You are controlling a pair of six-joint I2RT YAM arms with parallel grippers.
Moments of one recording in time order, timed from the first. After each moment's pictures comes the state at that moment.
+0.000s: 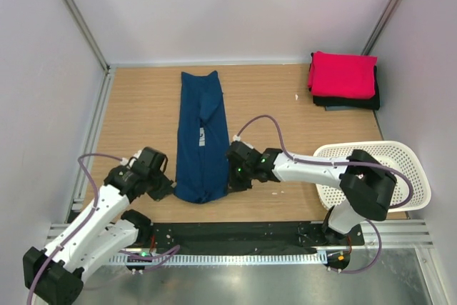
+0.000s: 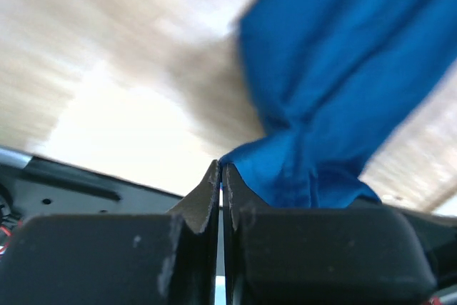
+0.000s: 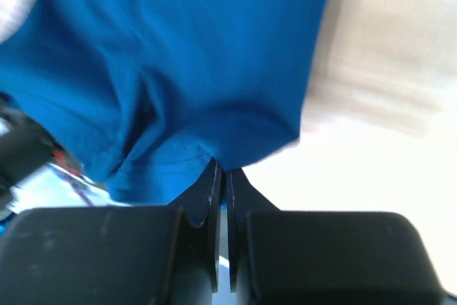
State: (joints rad) left arm -0.49 0.75 0.56 -1.00 -0.07 -1.23; right arm 1.05 1.56 0.90 -0.38 -0.09 1.07
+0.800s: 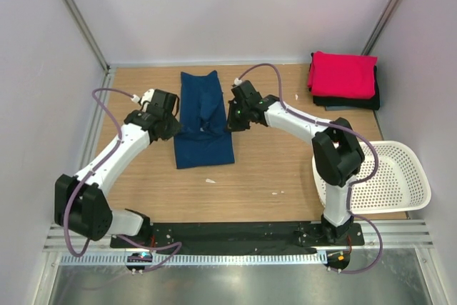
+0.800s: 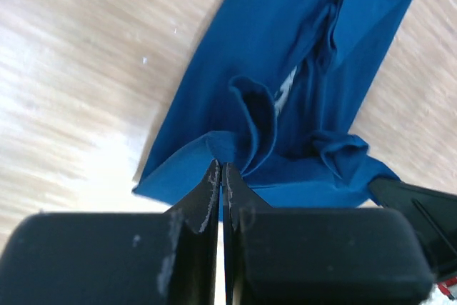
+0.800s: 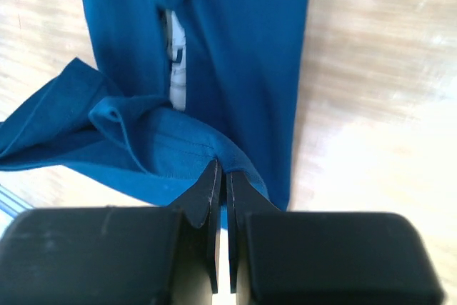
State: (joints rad) left arm -0.38 1.34 1.10 -0.72 -0.28 -0.92; right arm 0.66 1.91 1.46 -0.45 -0.13 0.66
